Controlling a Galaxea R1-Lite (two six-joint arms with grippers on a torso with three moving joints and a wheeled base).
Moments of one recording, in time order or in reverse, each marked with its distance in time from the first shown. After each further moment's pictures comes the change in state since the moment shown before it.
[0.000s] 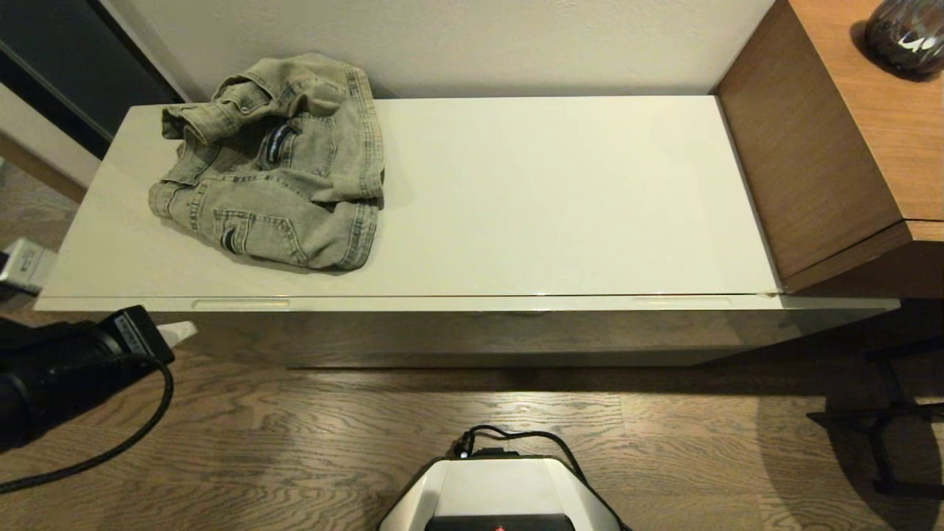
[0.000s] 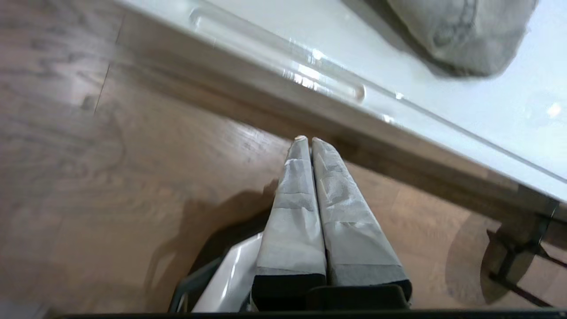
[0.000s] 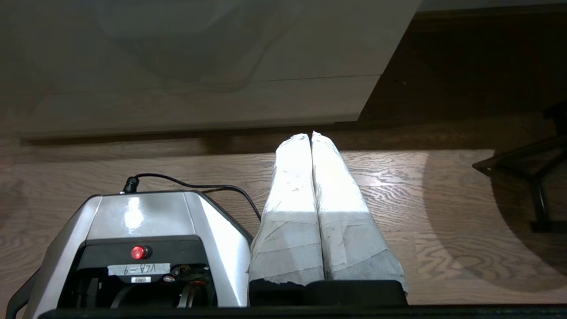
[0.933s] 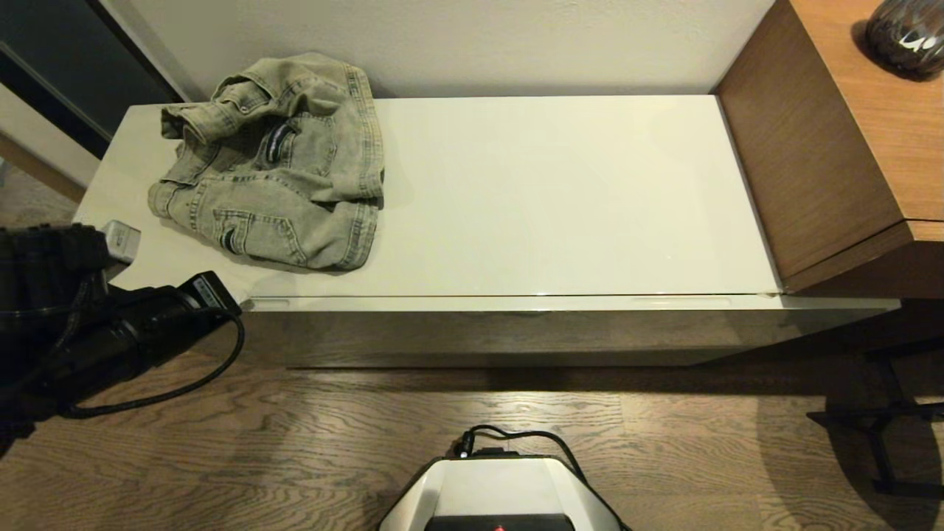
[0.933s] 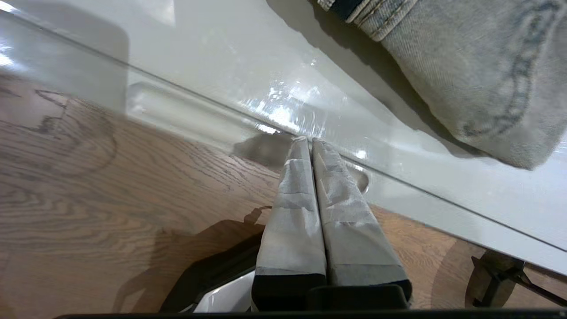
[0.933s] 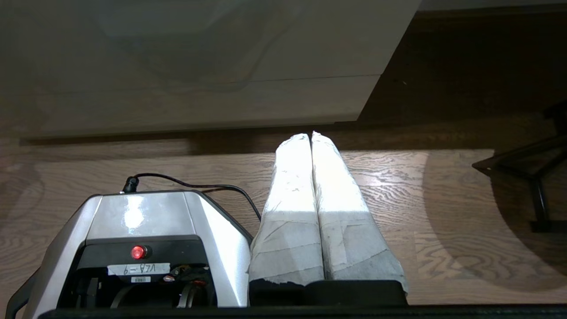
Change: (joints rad) left arm -0.028 0.281 -0.071 -0.245 0.013 -0.060; right arm 0.000 0.000 0.000 0.000 0.000 0.000
